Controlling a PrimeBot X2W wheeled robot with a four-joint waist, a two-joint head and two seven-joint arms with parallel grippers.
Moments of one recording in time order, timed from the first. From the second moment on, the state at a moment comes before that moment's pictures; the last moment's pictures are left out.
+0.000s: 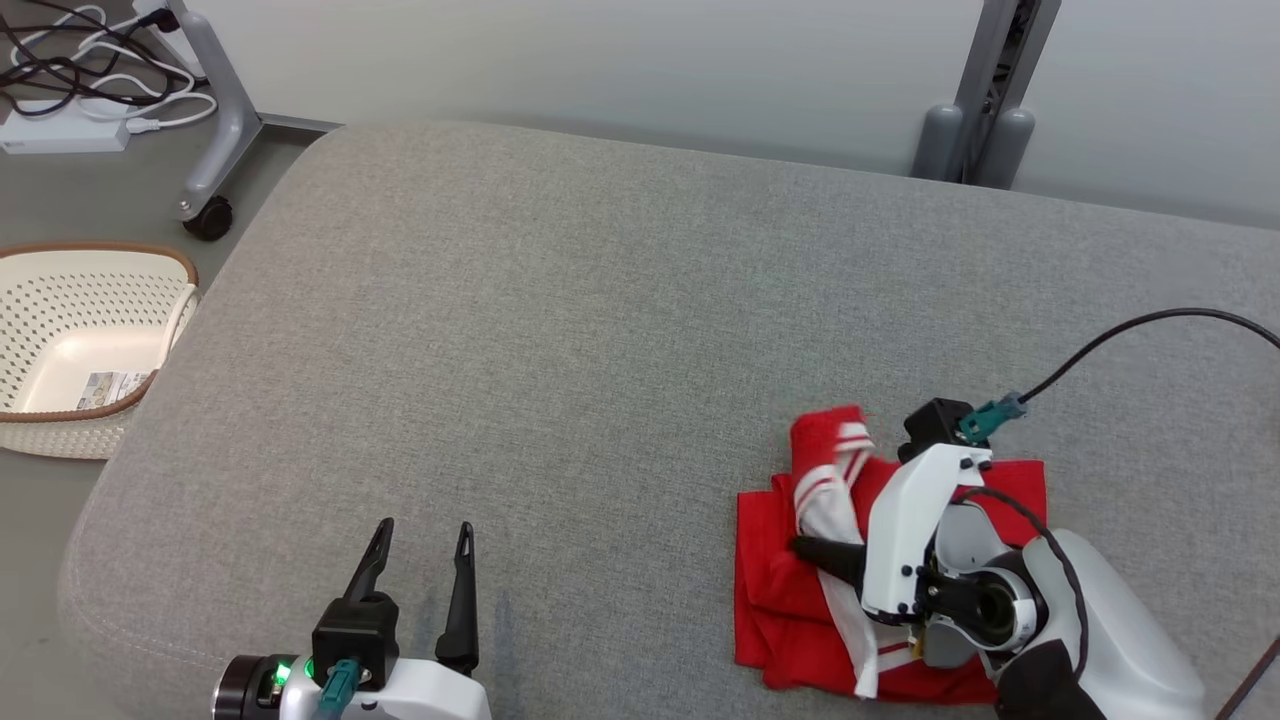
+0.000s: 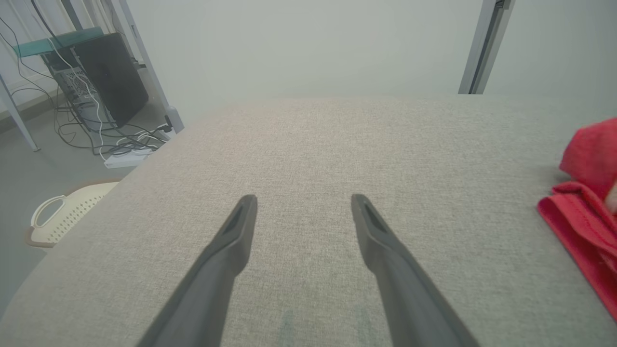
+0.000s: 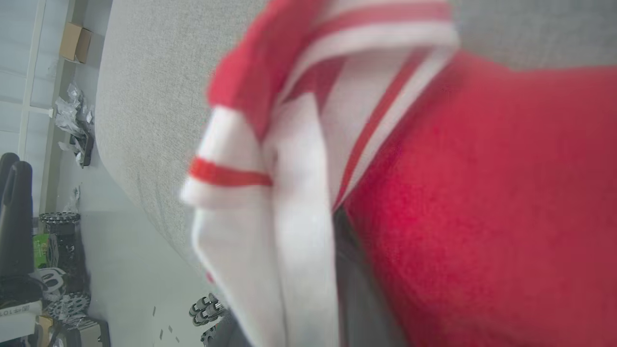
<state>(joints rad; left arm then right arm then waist) -0.05 0.05 -0.22 0.34 -0.13 0.13 -0.26 -0.46 -0.05 0.30 0.59 0.73 0.13 0.74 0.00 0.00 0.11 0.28</state>
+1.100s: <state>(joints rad) -0.05 0.05 -0.20 0.27 -0.12 0.13 -0.26 -0.51 -0.05 0.18 0.26 0.50 0.13 0.50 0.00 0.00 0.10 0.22</state>
